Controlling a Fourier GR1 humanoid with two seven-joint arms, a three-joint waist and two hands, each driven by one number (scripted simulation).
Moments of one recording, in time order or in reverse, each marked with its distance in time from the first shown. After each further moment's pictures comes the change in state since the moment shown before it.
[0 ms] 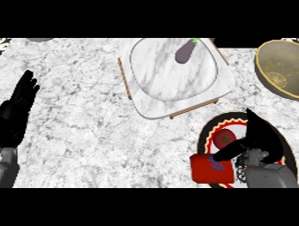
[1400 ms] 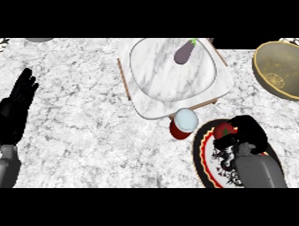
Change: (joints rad) left arm -0.022 -0.075 0.095 0.006 -0.088 -0.079 0.023; right arm -0.070 0.016 -0.080 0.322 0.044 -0.203 -0.181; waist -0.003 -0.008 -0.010
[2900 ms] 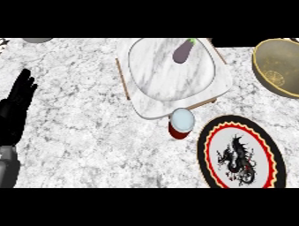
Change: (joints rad) left arm 0.006 -0.017 0.021 -0.012 -0.016 -0.011 0.009; right arm -0.047 -0.662 -0.242 -0.310 -0.475 0.243 -1.182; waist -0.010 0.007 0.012
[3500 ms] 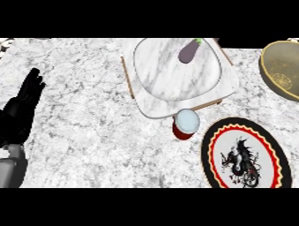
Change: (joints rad) left arm -0.013 -0.033 -0.017 0.001 -0.028 -0.016 -0.011; right arm -0.320 -0.045 -0.017 0.570 0.021 -0.002 -0.153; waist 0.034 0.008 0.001
